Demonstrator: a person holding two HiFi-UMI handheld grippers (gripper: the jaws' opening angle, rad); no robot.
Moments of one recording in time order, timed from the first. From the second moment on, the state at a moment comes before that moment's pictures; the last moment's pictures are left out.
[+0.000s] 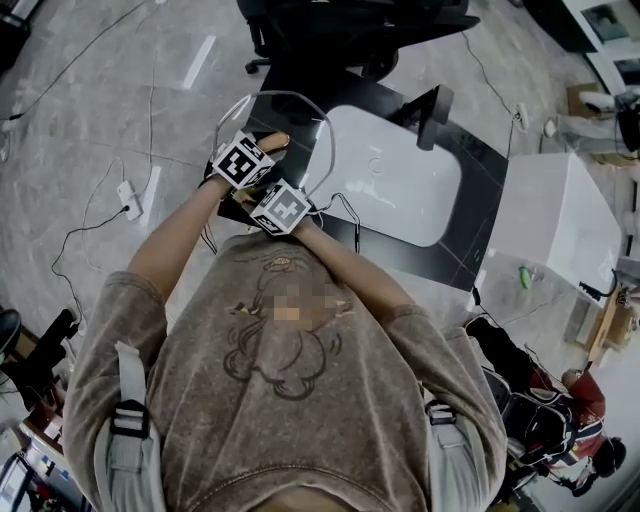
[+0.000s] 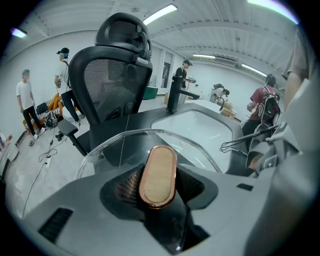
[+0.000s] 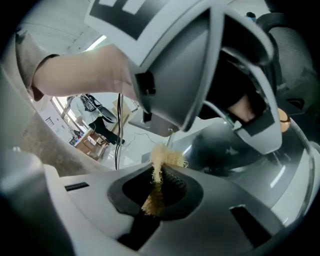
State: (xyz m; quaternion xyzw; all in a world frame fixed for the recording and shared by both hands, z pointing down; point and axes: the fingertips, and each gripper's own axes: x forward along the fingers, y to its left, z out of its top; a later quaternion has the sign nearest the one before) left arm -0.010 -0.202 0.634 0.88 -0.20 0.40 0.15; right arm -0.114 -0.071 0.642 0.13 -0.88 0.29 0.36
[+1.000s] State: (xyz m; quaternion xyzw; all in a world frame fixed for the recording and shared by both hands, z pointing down) left arm -0.017 -0.205 0.598 0.88 -0.24 0.35 0.20; right arm -0.116 -0.064 0.642 0.10 -0.88 0.27 0.37
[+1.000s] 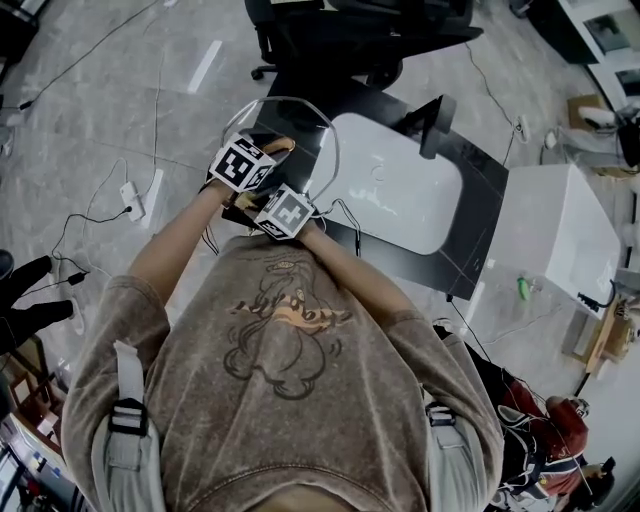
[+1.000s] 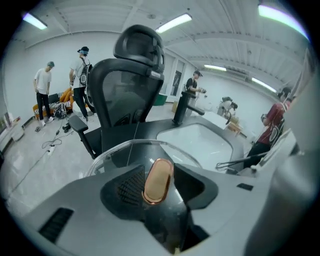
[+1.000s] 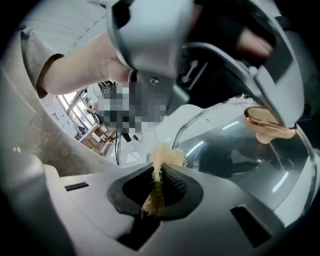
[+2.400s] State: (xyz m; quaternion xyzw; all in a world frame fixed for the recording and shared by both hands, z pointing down) left arm -0.038 -0.207 0.396 0.93 -0.37 0.03 0.03; right arm 0.072 -0.172 0.397 0.54 -0.84 0.04 0.00
